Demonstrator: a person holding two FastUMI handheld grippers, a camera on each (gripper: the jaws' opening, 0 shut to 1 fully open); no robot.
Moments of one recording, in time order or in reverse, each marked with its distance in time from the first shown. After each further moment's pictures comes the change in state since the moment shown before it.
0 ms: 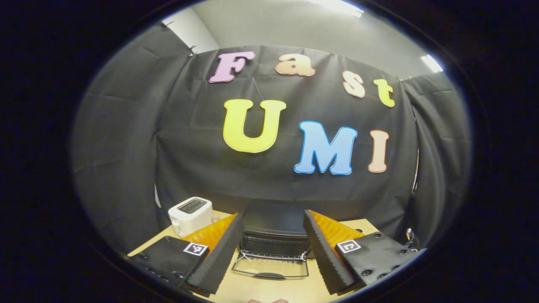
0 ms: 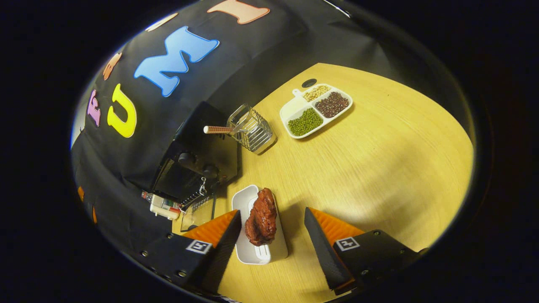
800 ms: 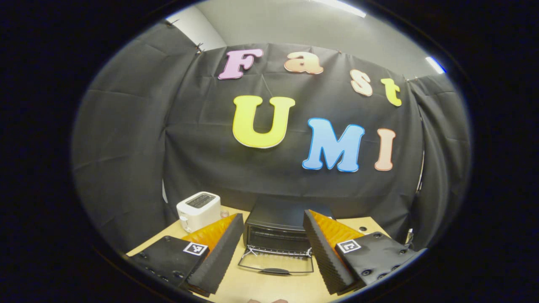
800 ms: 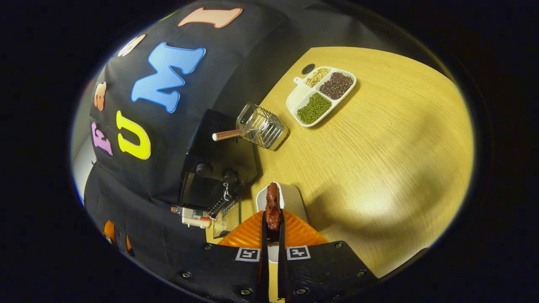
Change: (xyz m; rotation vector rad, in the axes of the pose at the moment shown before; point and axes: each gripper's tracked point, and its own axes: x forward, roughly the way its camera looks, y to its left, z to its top) left arm -0.012 0.021 0.004 0.000 -0.008 0.034; right arm -0.009 0.037 0.005 0.189 0.026 0.190
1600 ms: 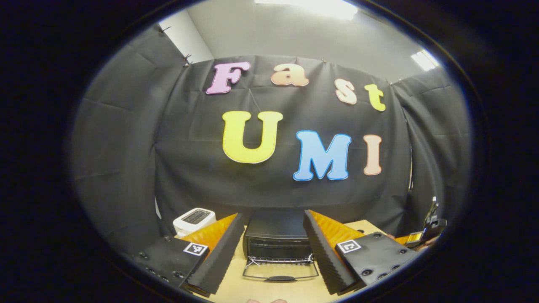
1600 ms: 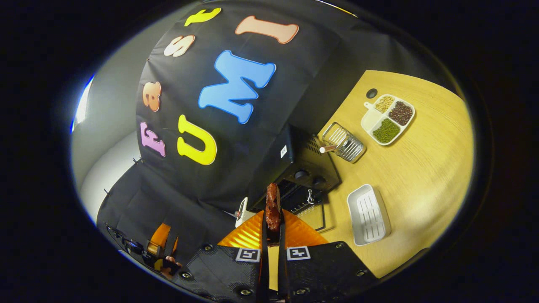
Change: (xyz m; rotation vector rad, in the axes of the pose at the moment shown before) left arm -0.008 0.008 0.012 0.041 -0.082 -0.106; right arm -0.073 0.162 -0.010 -0.074 -0.099 0.312
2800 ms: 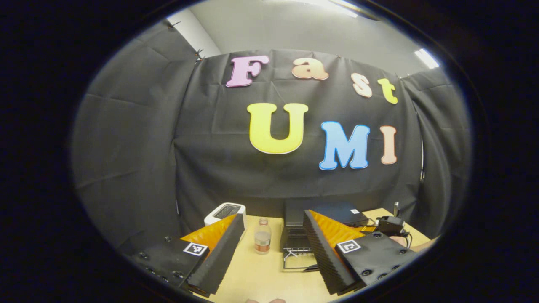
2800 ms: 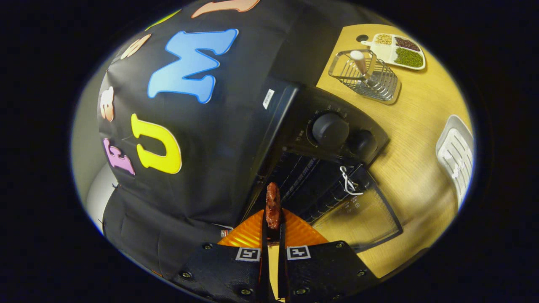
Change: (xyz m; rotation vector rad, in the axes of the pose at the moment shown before) left arm -0.030 0.142 -0.016 0.033 0.084 0.086; right arm 0.232 -0.021 -0.068 0.249 -0.010 -0.118
